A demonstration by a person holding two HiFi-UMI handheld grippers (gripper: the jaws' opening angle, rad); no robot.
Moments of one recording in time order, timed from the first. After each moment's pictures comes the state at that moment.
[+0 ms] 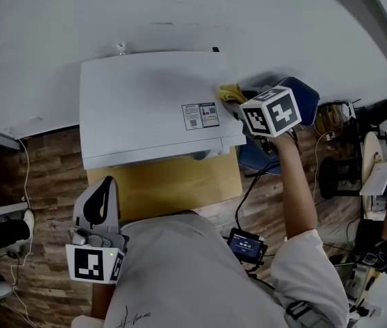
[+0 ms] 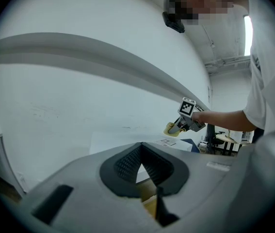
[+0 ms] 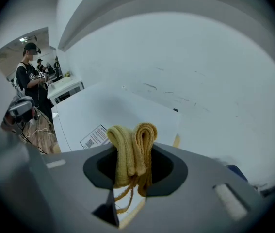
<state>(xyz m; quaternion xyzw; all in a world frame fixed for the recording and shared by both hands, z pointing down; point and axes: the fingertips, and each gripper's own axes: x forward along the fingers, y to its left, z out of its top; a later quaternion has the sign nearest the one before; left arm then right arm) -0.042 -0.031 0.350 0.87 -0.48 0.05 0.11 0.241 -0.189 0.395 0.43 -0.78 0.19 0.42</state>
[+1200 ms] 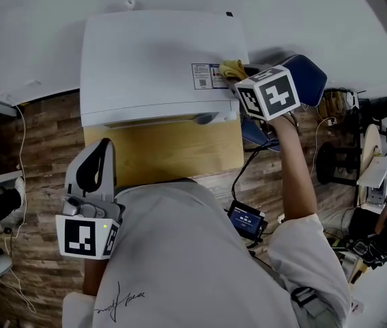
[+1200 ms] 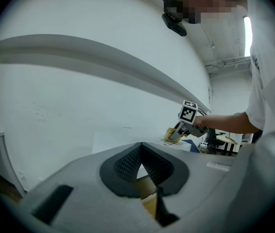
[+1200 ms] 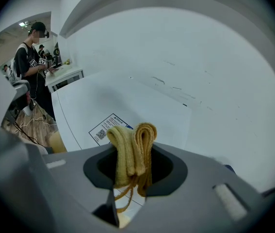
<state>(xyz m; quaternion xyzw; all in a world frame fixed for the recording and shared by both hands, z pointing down) -0.050 -0.018 0.355 0.87 -0.48 0.04 0.11 0.218 -0.160 0.421 0.43 -0.76 0.16 0.47</state>
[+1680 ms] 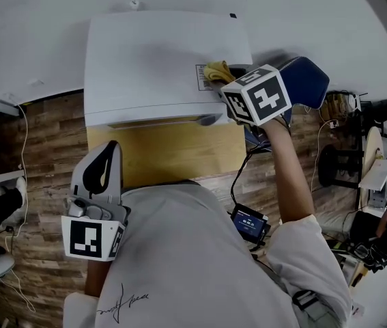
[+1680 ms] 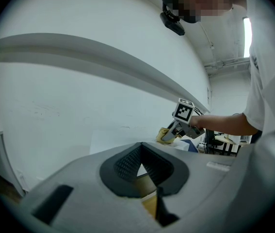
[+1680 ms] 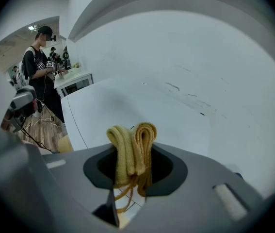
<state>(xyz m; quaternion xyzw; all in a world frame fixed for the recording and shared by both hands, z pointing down) -0.043 -0.011 0.356 0.87 -0.47 0.04 0.11 0.167 -0.153 0.420 0.39 -0.79 0.16 0.45</state>
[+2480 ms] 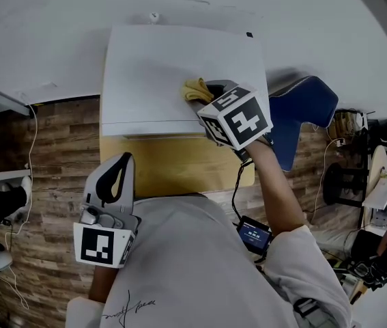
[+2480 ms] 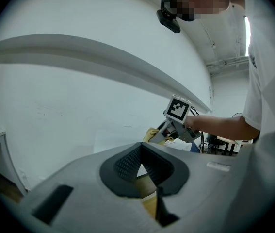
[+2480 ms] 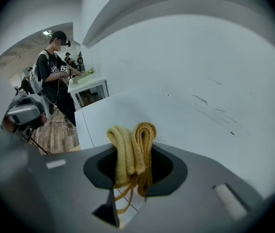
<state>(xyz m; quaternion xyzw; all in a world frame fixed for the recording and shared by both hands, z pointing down) -0.050 -0.013 0.356 0.87 -0.48 0.05 0.11 0.072 -0.148 0.418 0.33 -0.83 0.14 0.42</state>
